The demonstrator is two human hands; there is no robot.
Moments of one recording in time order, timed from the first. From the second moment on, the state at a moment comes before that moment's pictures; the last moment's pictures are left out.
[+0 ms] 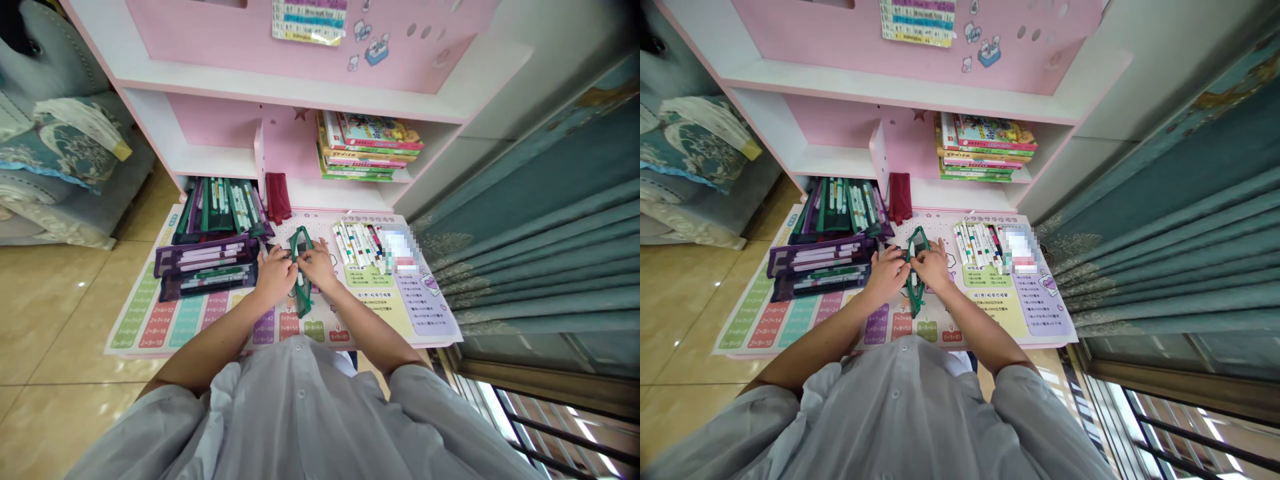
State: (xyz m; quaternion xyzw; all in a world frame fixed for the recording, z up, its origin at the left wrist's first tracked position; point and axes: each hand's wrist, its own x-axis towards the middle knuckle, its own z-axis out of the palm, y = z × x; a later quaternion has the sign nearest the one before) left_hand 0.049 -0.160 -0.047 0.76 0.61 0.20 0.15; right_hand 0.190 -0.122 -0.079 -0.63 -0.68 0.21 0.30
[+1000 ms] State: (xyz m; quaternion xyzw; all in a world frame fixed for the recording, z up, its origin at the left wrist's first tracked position) left_hand 0.048 -0.158 -0.046 0.75 0.61 0.20 0.18; right_hand 0.264 -0.080 -0.102 -0.74 -0.64 0.02 0.22
